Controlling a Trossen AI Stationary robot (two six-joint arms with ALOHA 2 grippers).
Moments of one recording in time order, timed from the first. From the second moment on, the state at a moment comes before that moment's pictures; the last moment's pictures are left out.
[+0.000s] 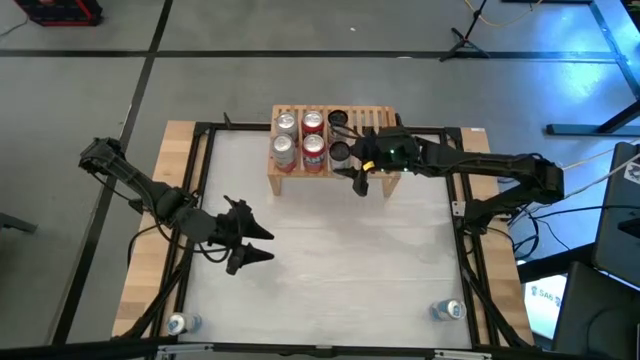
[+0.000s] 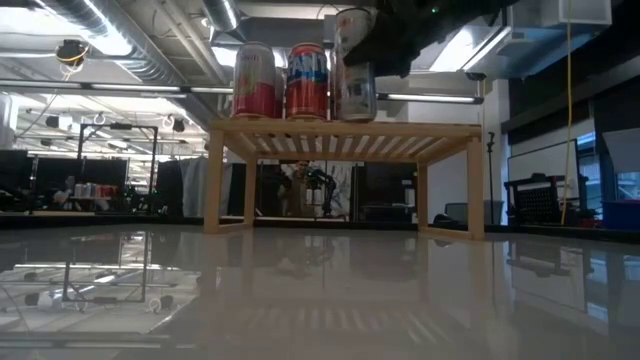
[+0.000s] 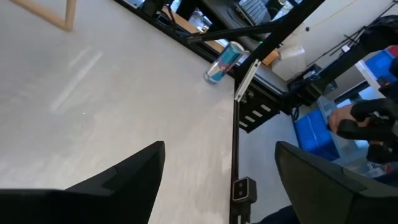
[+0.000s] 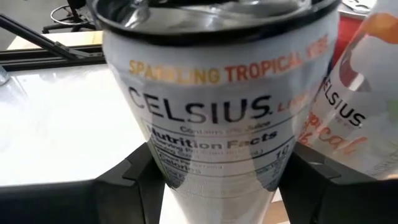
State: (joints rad) left arm -0.54 1.04 0.93 -0.32 -0.37 -0.84; right arm -0.23 1.38 1.10 -0.15 -0.04 -0.06
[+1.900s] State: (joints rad) left arm -0.54 1.04 0.93 -0.27 -0.35 -0.89; right arm -0.34 1.43 1.10 -0.08 -0.23 -0.15
